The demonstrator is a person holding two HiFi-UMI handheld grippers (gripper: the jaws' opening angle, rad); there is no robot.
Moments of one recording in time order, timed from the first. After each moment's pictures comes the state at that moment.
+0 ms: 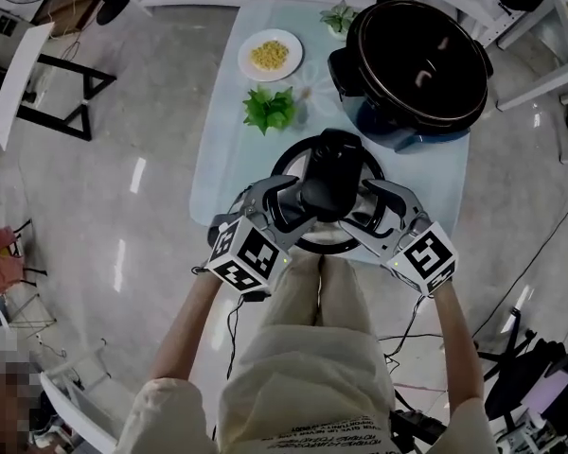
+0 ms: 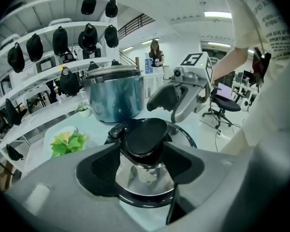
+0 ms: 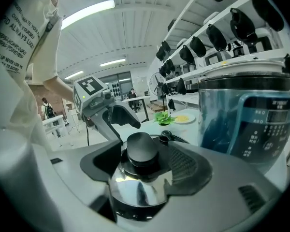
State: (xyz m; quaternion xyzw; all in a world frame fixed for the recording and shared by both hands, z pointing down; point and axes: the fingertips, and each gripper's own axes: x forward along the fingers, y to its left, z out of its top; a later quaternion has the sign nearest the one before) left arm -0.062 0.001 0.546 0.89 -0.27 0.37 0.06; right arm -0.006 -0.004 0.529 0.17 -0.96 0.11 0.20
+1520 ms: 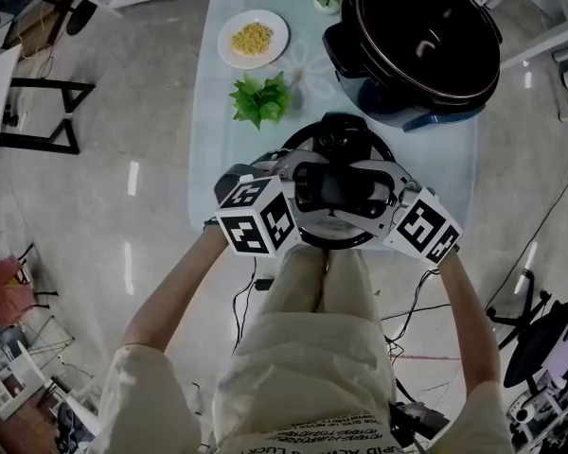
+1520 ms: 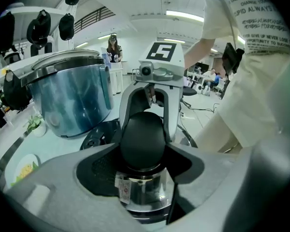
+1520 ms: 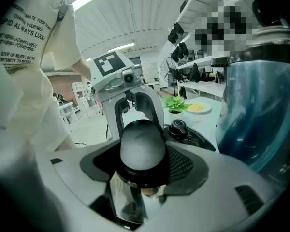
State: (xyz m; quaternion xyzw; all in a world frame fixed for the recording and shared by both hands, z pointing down) left arm -0.034 -0.003 0.576 0.92 -0.01 0.40 0.00; right arm -0.042 -0.006 0.569 0.10 -0.95 0.11 0.28
